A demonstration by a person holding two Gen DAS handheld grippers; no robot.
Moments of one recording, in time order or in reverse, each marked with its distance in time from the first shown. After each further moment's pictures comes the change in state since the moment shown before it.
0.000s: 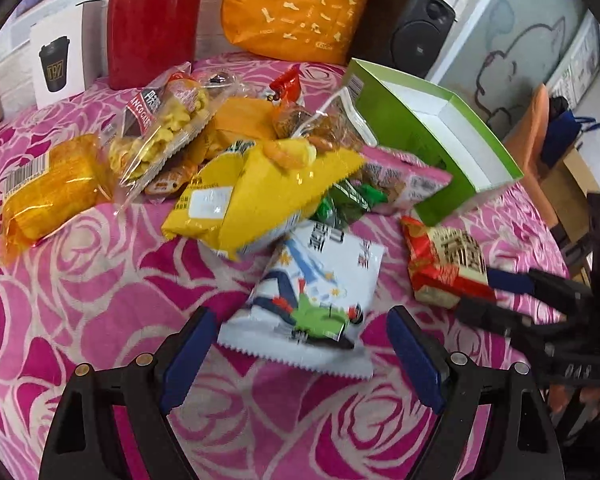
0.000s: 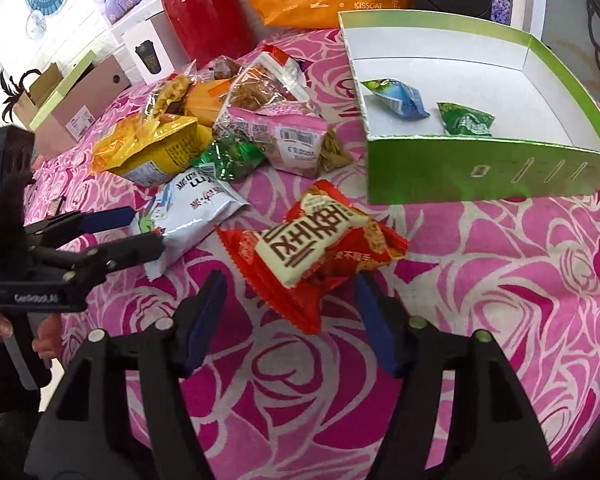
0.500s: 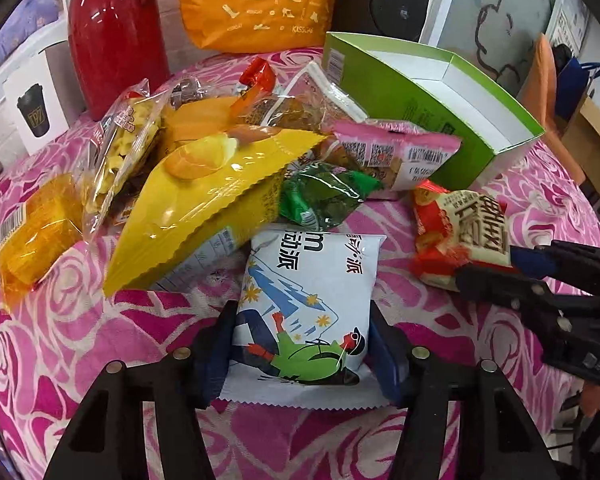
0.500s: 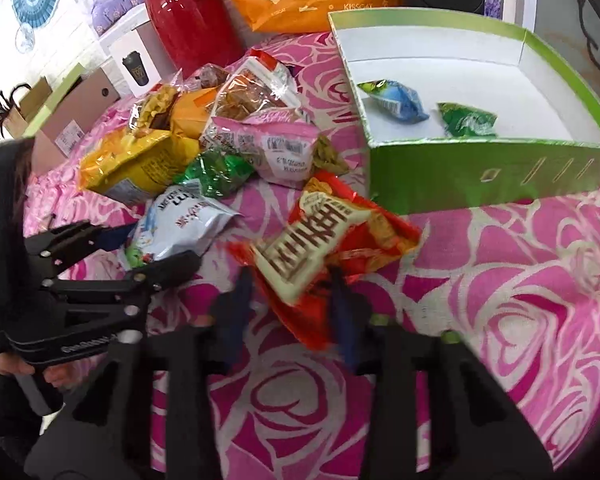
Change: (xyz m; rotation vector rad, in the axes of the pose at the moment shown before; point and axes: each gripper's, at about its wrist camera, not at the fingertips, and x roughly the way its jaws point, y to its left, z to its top) left arm 0.027 -0.031 0.002 0.146 0.030 0.136; right arm 0.013 -0.001 0.005 0.024 -0.037 -0.031
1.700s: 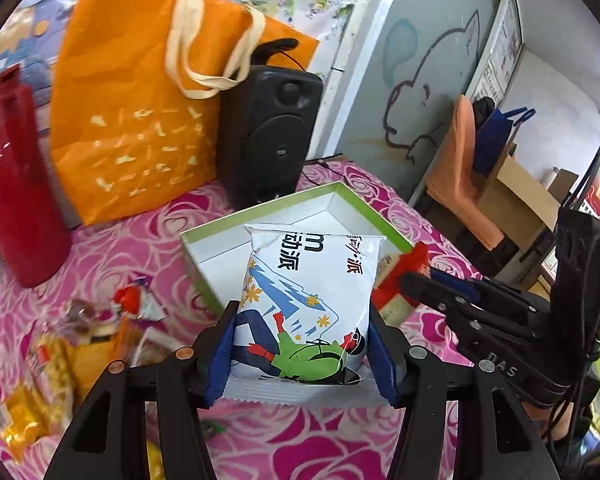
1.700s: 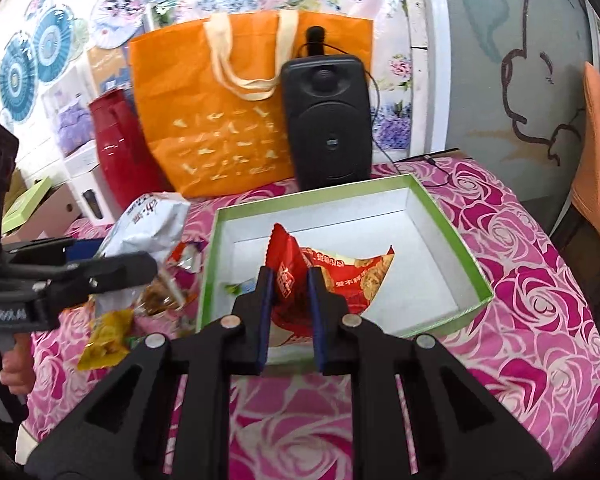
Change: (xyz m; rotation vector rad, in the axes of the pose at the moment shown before) left arm -0.065 -0.080 0.147 0.092 -0.233 -0.285; right arm -0.111 -0.093 0.077 0.044 -0.376 -0.167
